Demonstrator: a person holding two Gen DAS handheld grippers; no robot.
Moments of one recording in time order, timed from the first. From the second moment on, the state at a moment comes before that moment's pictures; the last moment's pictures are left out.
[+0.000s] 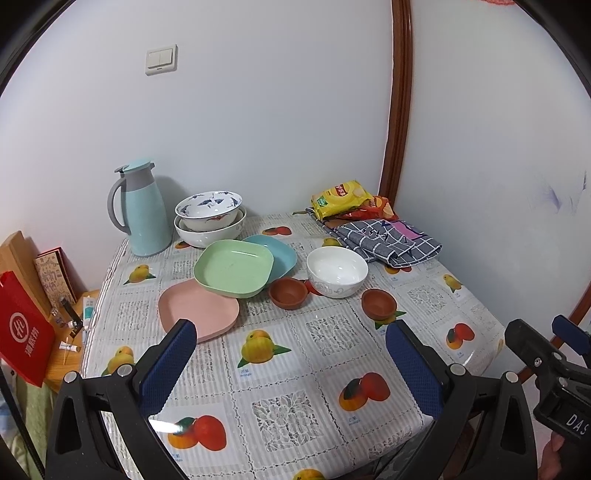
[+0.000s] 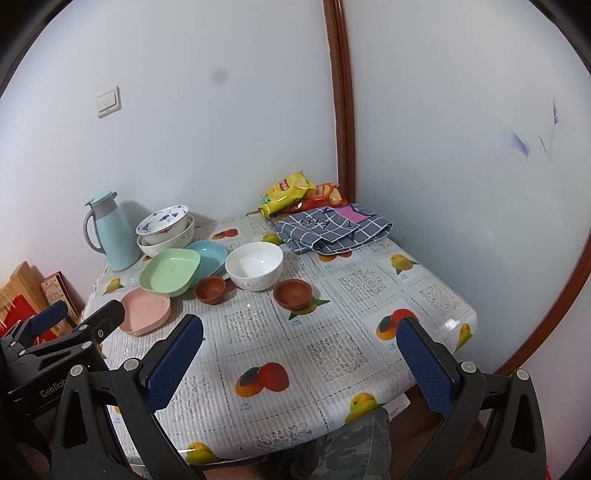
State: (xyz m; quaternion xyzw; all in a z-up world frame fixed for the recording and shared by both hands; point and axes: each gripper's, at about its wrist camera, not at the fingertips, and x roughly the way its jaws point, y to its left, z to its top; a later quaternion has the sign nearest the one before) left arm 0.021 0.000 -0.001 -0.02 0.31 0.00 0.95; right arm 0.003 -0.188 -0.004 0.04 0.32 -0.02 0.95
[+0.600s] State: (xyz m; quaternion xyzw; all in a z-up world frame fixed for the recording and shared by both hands) left arm 0.072 0.021 -0.006 -0.02 0.33 0.01 0.94; right arm 0.056 -0.174 -0.013 0.05 0.31 -0.01 0.95
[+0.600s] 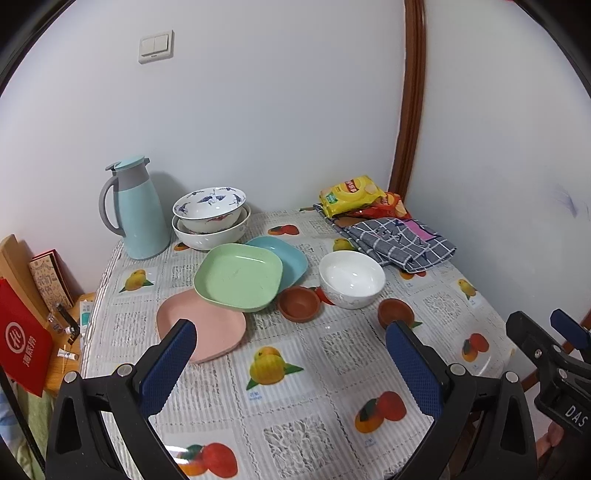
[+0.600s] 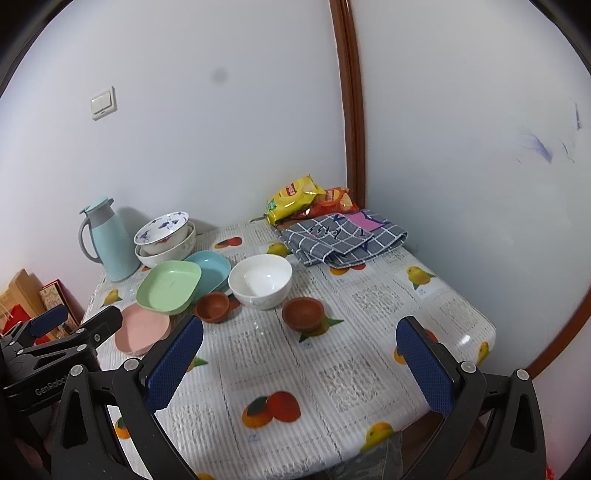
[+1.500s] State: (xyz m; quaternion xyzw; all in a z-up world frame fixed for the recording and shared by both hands) left arm 0.169 0.124 -0.044 -0.07 0.38 0.10 0.92; right arm 0.205 -0.116 -0.047 0.05 0.36 0.08 0.93
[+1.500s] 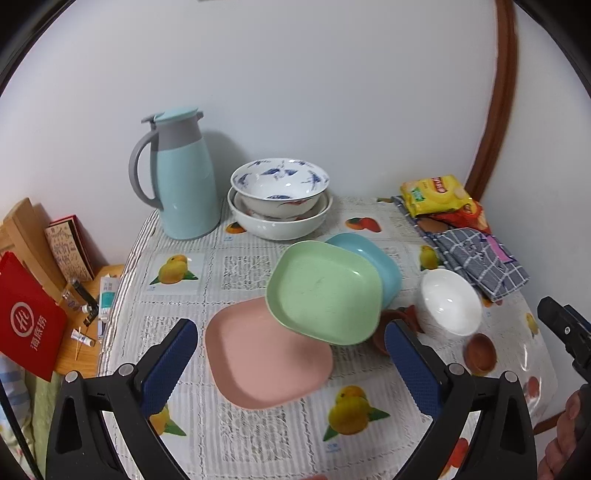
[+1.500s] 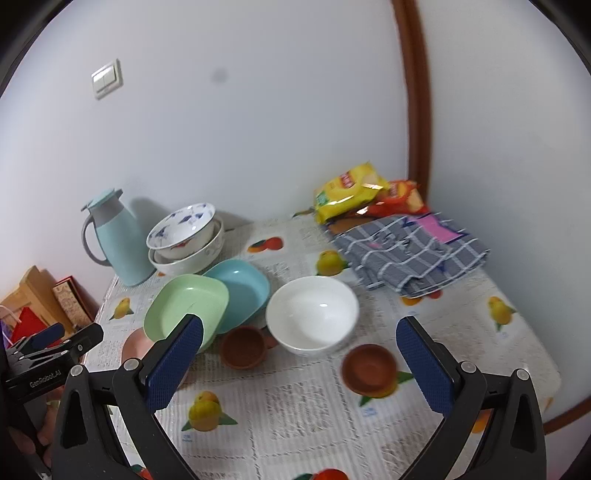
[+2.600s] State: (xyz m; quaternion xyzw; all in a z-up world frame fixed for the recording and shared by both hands) left arm 0.300 0.165 -0.136 -0.10 0.45 0.06 0.88; right arm 0.320 0.009 -0.166 -0.02 0.47 0.14 0.87
